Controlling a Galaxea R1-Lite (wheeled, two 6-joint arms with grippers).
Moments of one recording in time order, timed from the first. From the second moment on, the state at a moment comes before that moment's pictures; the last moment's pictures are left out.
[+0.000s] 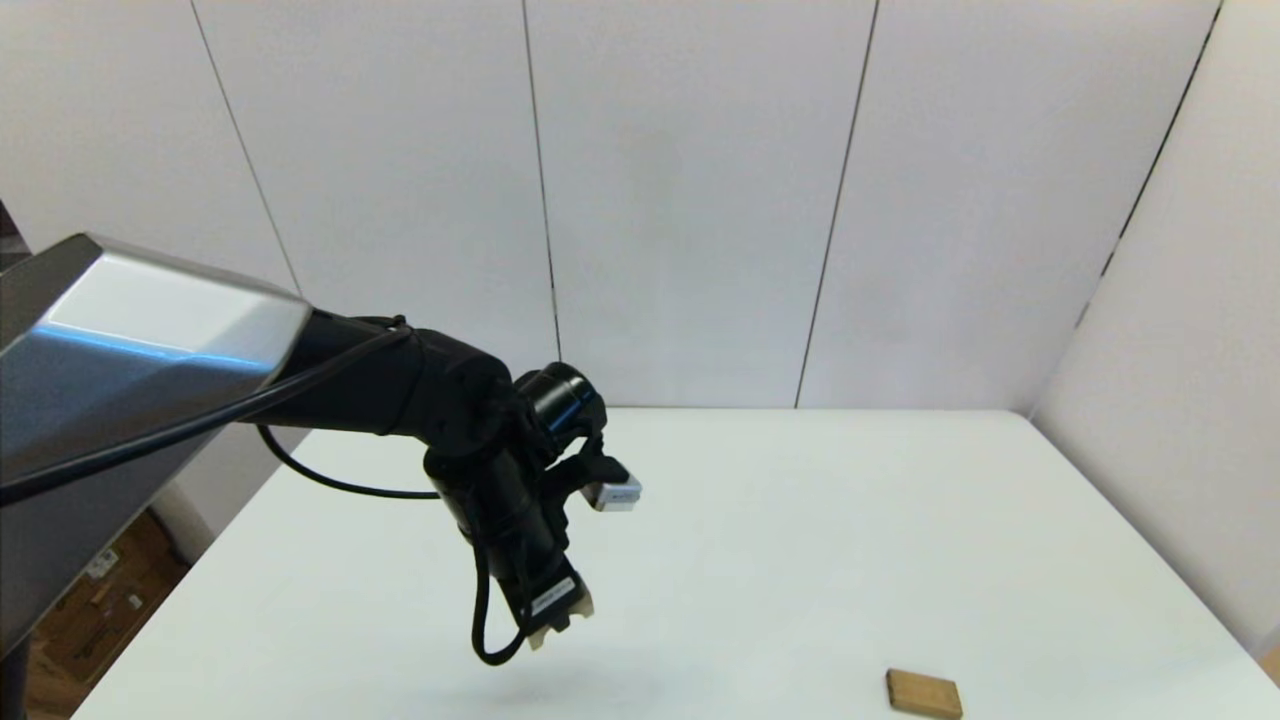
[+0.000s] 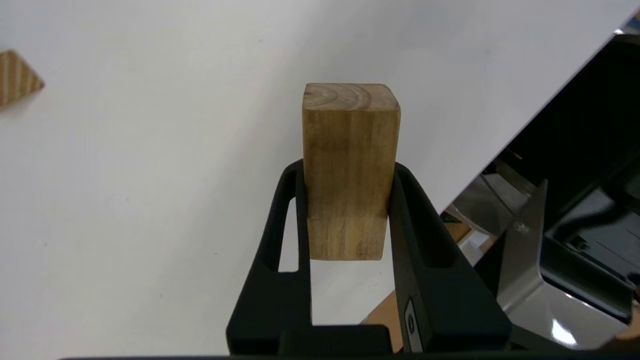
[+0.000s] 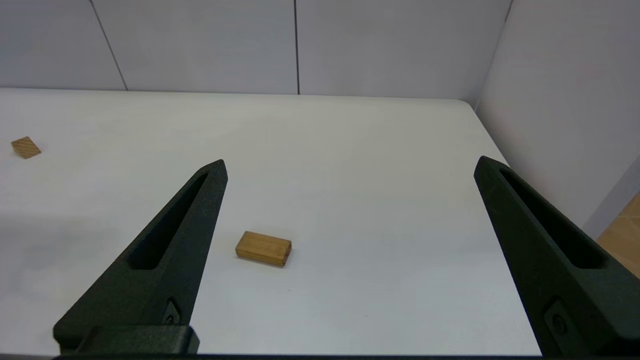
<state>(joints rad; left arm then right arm) -0.62 2.12 -1.43 0.72 -0.15 0.37 0.00 0.00 0.00 -0.01 0.01 -0.01</state>
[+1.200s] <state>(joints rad) -0.76 2.38 -1.72 0.76 -0.27 0.64 0.00 0.00 0.00 -0.01 0.01 -0.01</state>
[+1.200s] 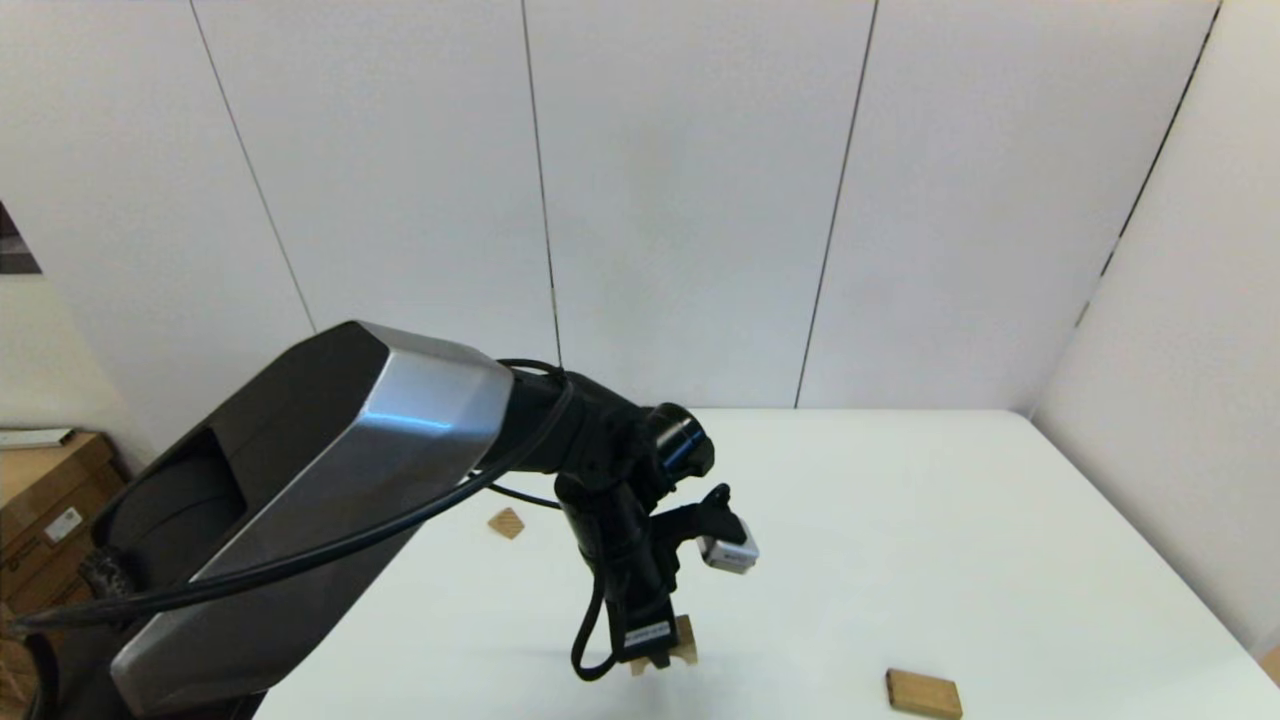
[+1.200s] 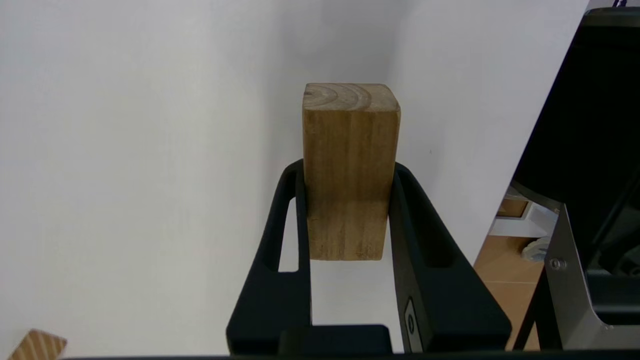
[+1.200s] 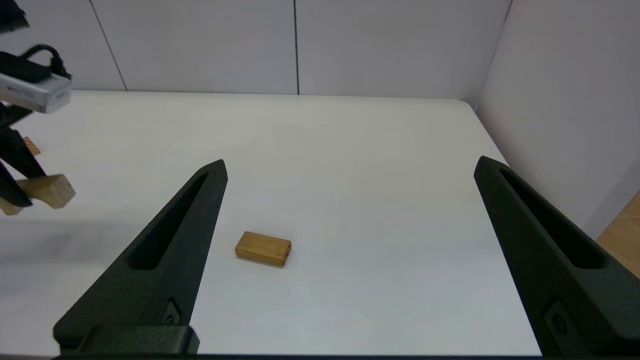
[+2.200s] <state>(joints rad) -0.81 2.49 -1.80 0.75 -0.27 0.70 0.00 0.00 0.00 -0.01 0.01 -0.01</state>
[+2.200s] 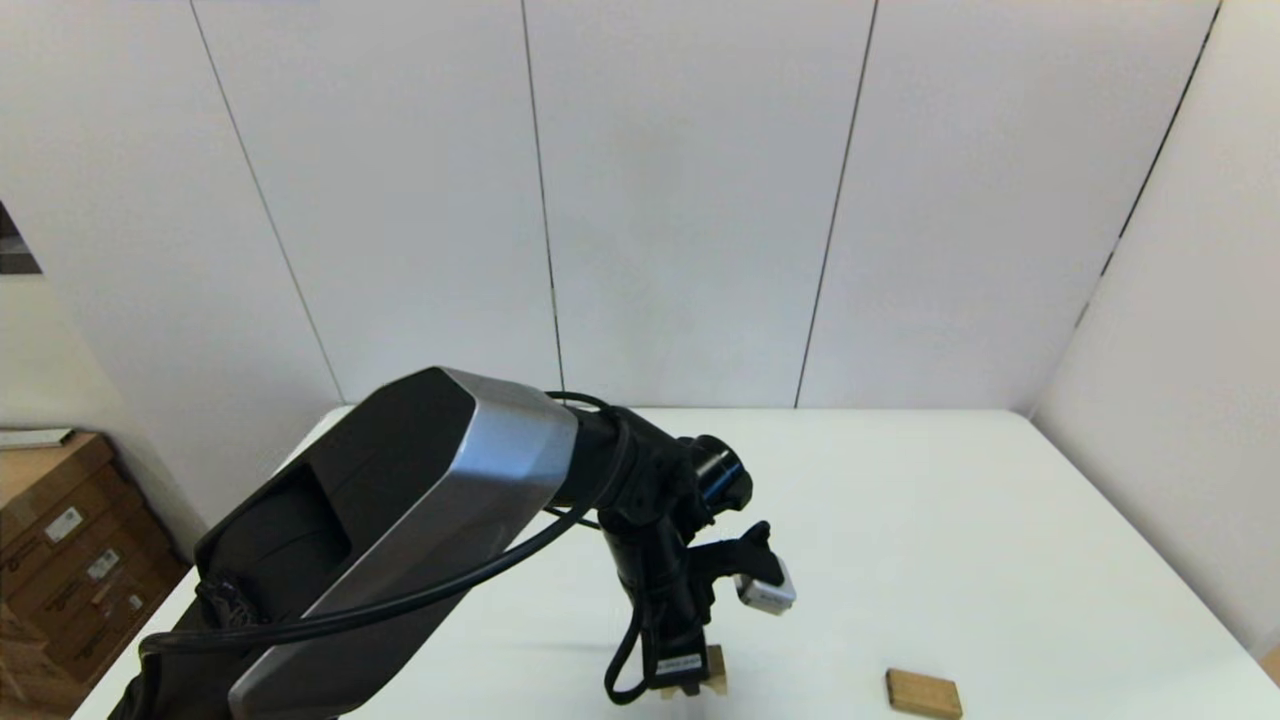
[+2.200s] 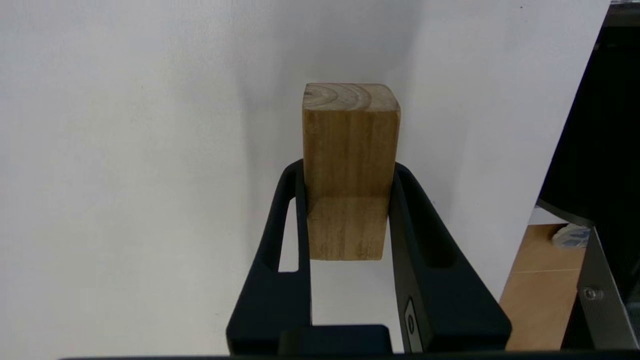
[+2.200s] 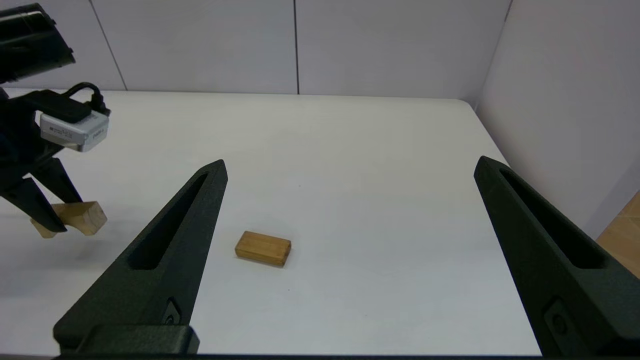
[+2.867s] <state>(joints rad) -0.80 2.52 -1.88 0.75 -0.26 0.75 0.00 0.00 0.00 -0.01 0.01 -0.01</state>
